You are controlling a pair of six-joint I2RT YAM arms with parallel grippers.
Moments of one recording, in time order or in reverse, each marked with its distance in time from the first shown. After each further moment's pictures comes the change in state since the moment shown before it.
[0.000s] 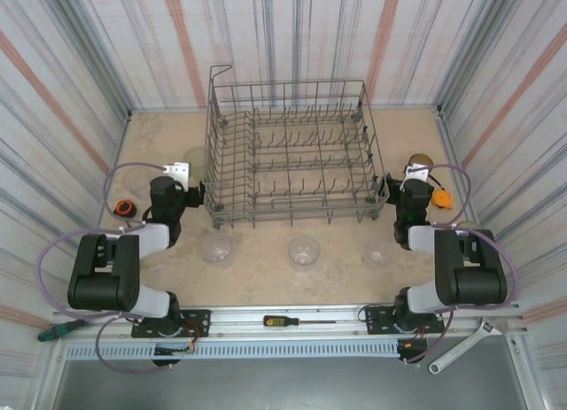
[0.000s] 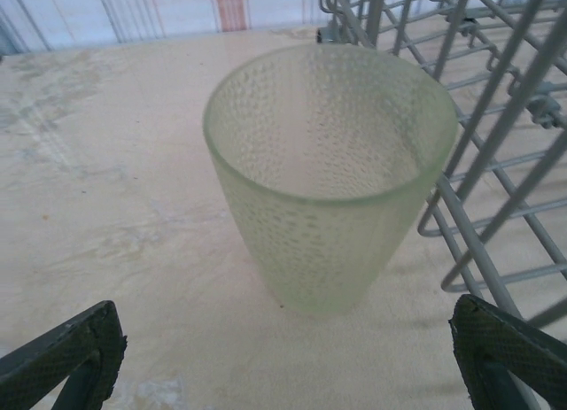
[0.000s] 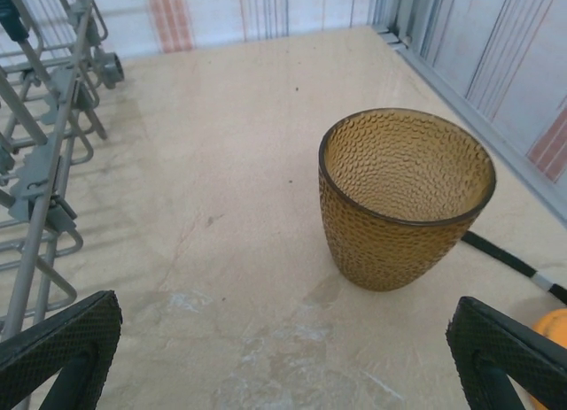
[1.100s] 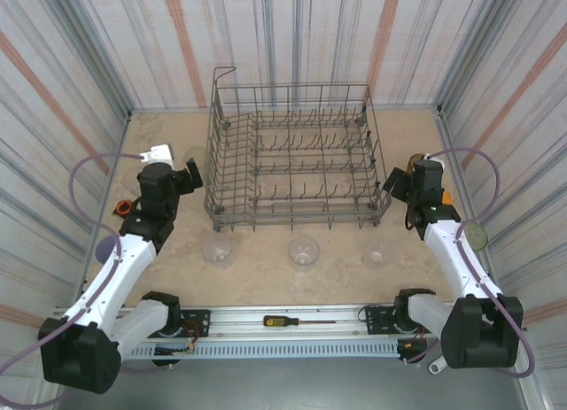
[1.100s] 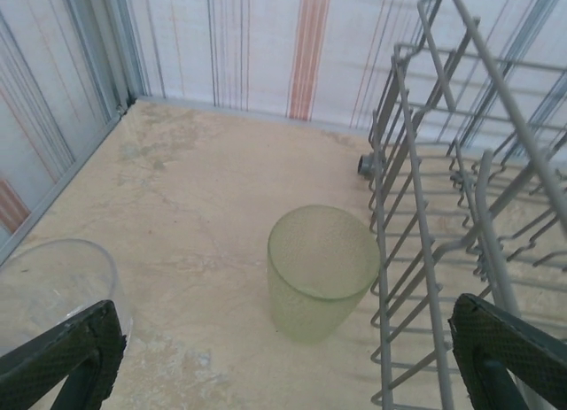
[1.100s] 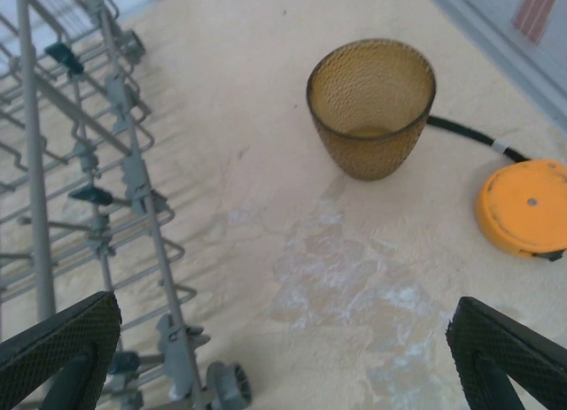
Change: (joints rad) left arm -0.174 -0.463 0.259 -0.671 -0.336 -0.309; right arm 0.009 -0.350 0.329 -0.976 -0.067 0.300
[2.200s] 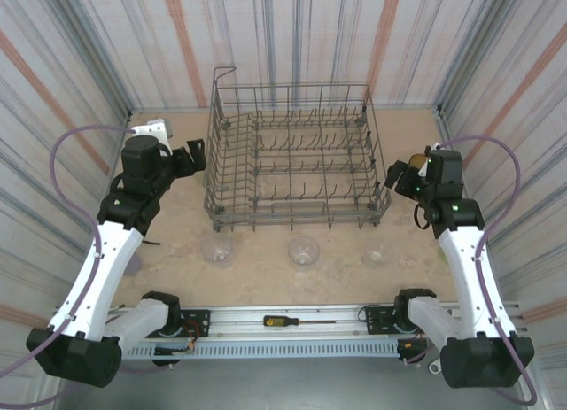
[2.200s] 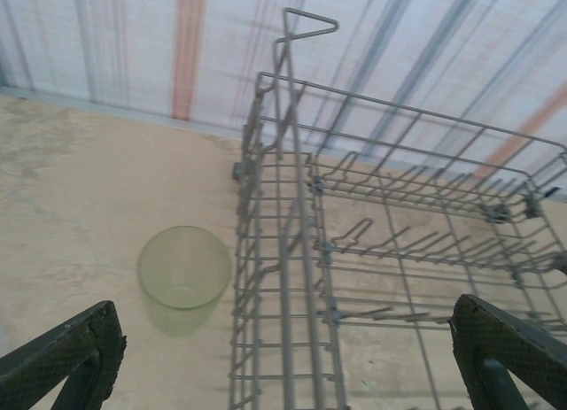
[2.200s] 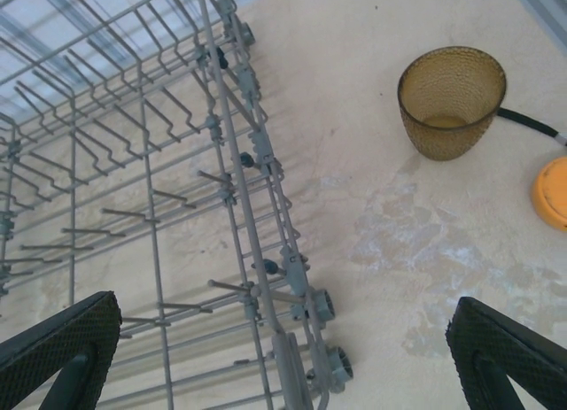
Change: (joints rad) left arm -0.003 0.050 0.355 -0.325 0.296 -0.107; right arm -0.014 -0.133 0.262 -0.389 -0.187 0.000
